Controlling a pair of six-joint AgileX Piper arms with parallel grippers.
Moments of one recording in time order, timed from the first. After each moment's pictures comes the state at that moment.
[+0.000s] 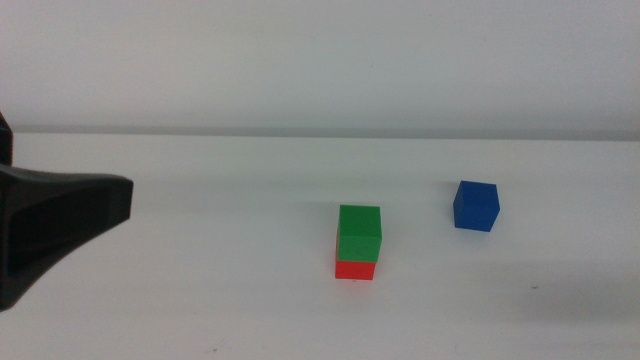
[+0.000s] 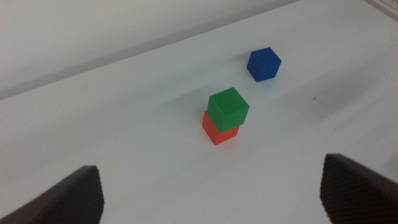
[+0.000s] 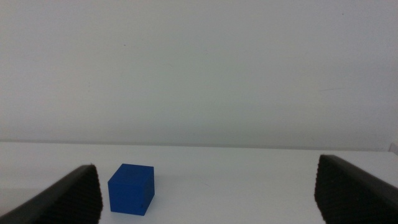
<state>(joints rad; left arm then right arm) -0.60 0.69 -1.07 -0.01 1.01 -0.16 -0.02 0.00 -0.01 0.12 0.10 -0.19</state>
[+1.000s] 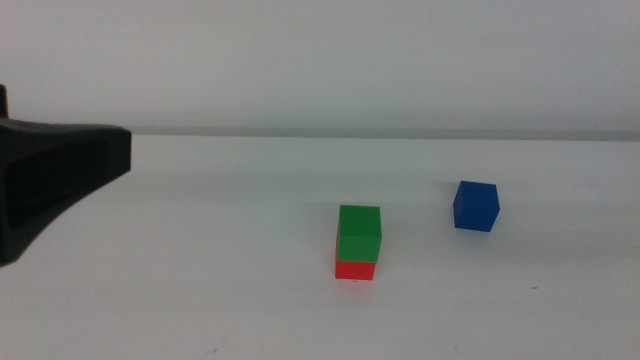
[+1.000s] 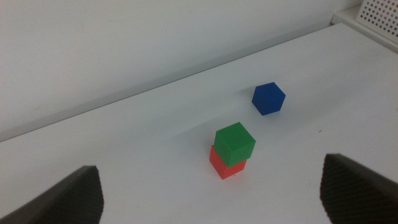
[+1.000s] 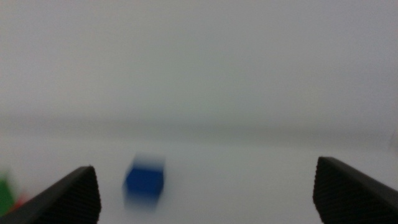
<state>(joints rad) -0.60 0.69 -1.07 0.03 0.91 -0.16 -0.02 0.26 -0.40 0.10 0.41 -0.18</state>
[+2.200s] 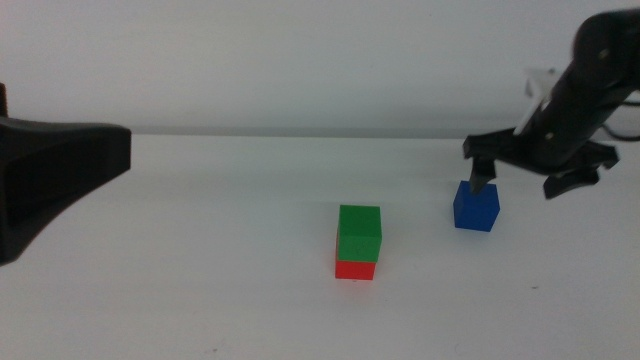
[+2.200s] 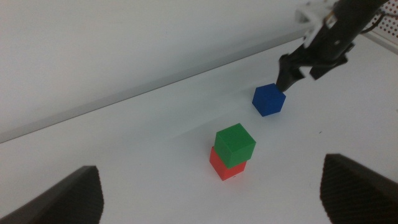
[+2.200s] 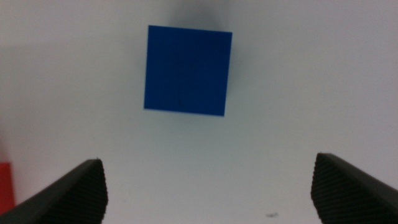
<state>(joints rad) -0.60 0.69 -1.07 0.03 0.90 -0.16 0.21 1.86 -1.44 -0.04 1.02 0.30</state>
